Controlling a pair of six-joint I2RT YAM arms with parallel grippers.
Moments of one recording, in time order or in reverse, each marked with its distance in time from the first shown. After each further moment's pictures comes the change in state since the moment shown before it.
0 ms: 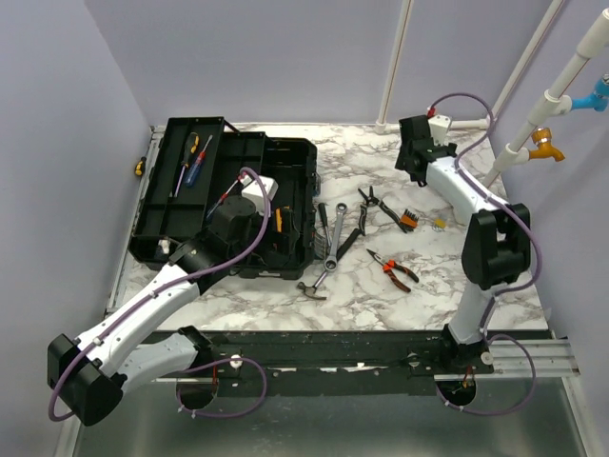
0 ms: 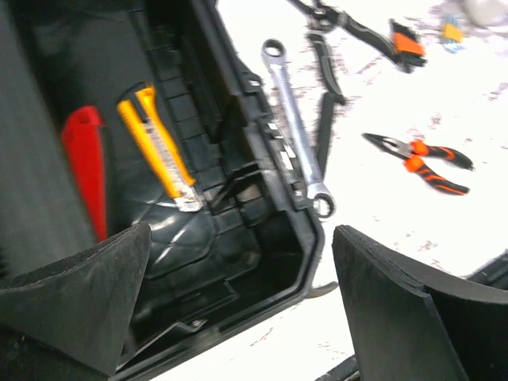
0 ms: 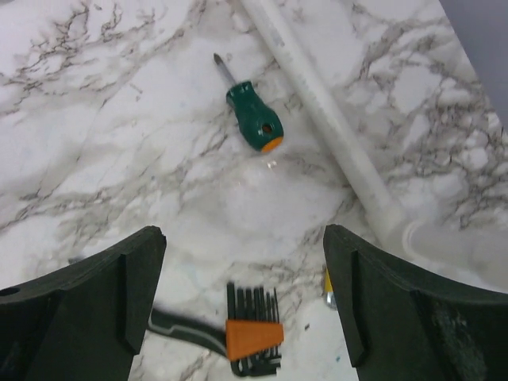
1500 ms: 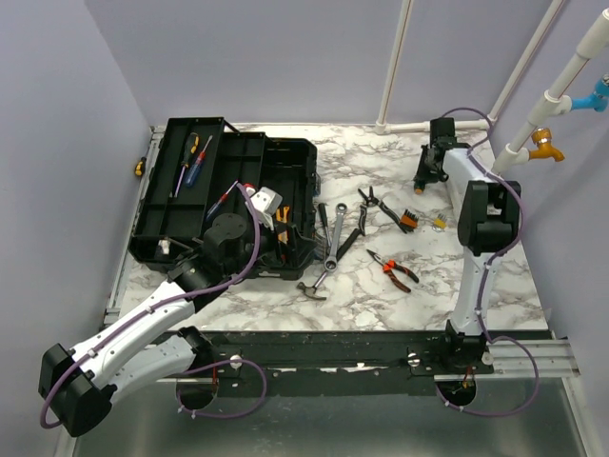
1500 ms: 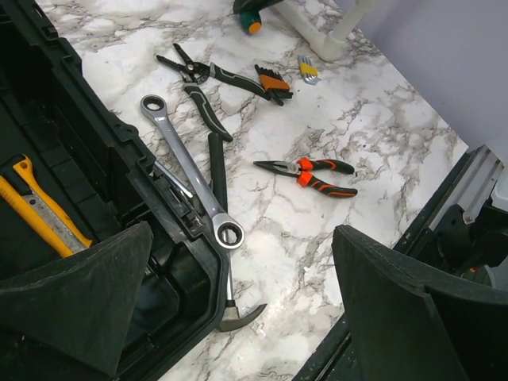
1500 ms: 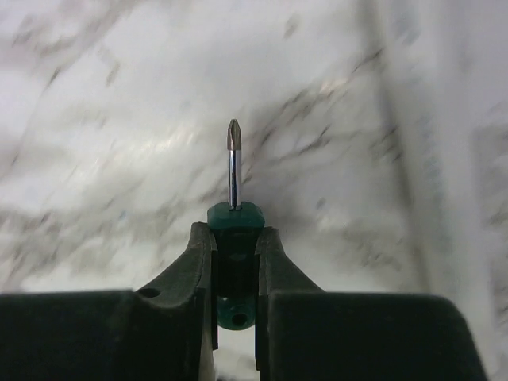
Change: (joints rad) left arm -0.061 -0.114 -0.196 0.353 0.226 -0.031; right arm -0.259 0.420 0.315 -0.032 -0.518 -0.210
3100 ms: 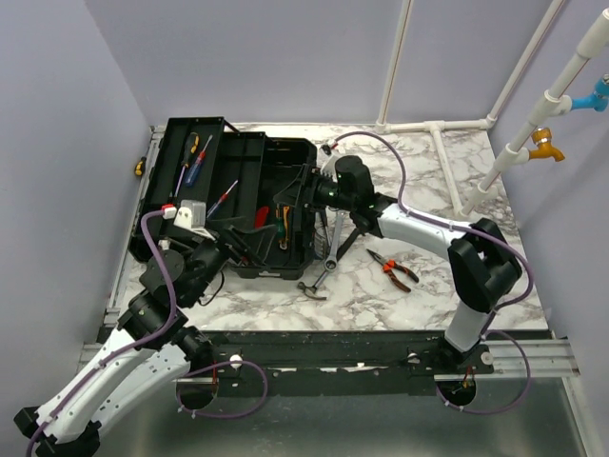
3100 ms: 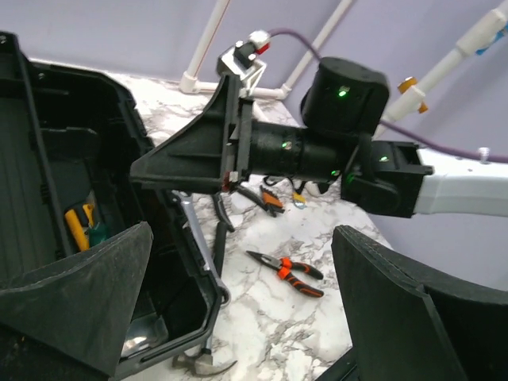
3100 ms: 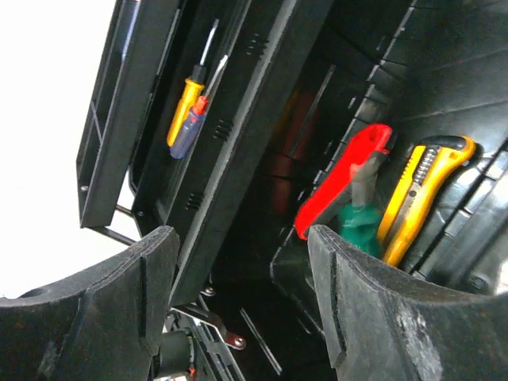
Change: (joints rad) left arm -0.002 -0.396 -0.008 -0.080 -0.283 -0.160; right arm 0.683 -0.486 -0.611 0.818 -0.481 0.576
